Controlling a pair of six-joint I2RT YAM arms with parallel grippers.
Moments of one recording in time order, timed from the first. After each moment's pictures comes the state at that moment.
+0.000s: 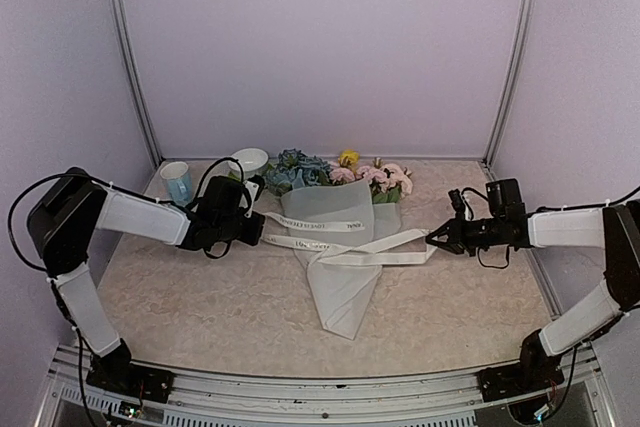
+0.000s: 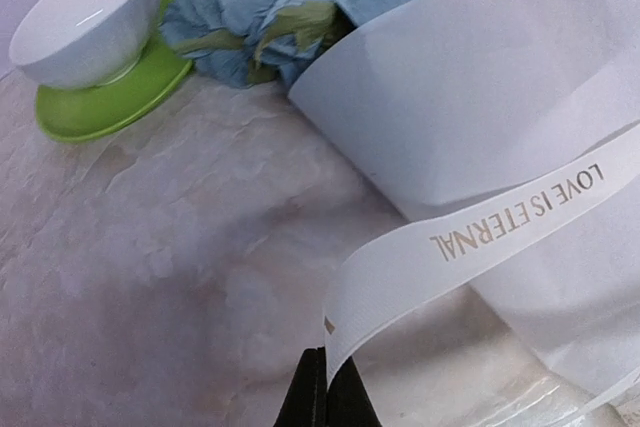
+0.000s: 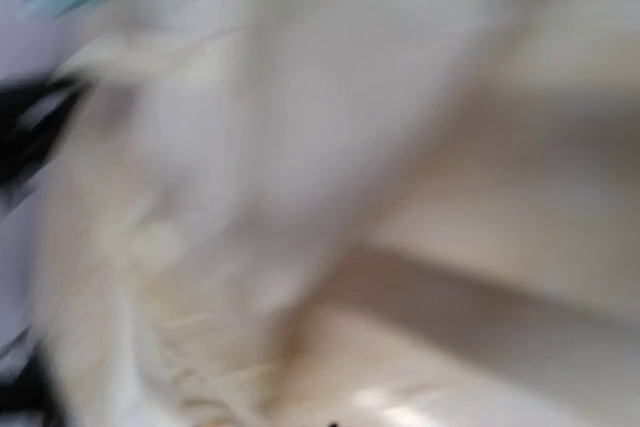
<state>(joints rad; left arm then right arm) -0.59 1.78 0.91 0.22 -0.16 -0.07 0.18 1.44 0.66 0.01 -0.76 0.48</state>
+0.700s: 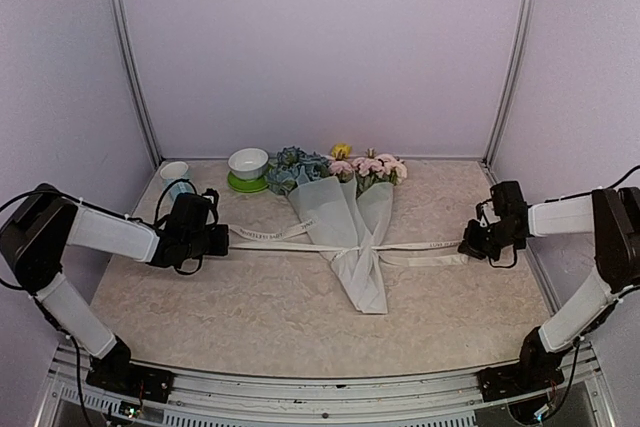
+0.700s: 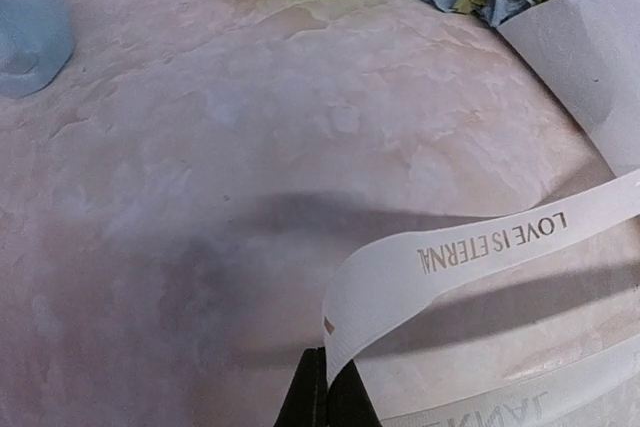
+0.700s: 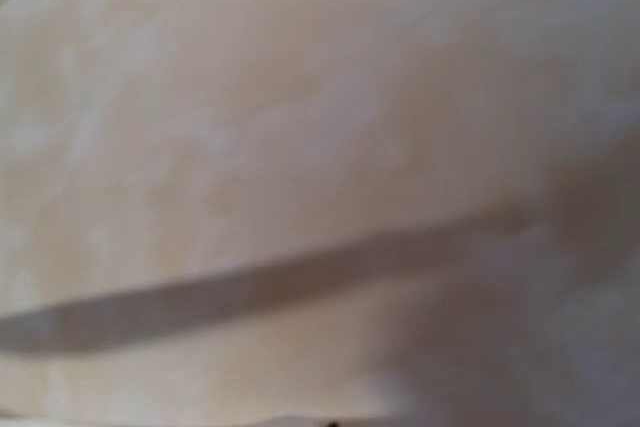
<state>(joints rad) -0.49 1.62 0.67 0.23 -0.24 -0.29 0.08 1.53 0.73 -0.21 -0.25 0.46</state>
